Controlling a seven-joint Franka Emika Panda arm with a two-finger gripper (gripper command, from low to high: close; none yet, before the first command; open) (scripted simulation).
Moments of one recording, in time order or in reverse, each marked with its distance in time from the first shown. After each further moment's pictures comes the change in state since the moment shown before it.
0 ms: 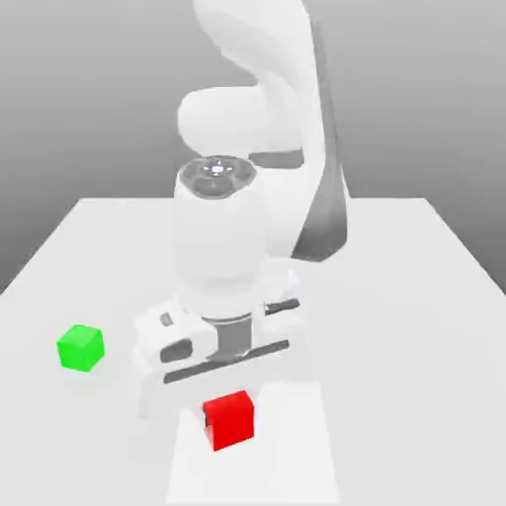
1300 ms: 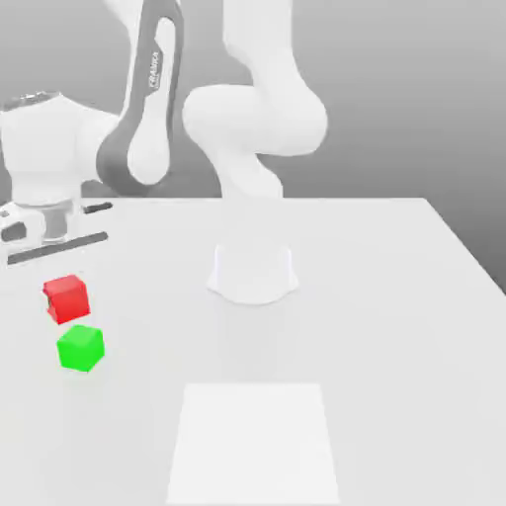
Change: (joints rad) arm -0.378 -0.202 -0.344 -0.242 -0.095 0.086 -0.856
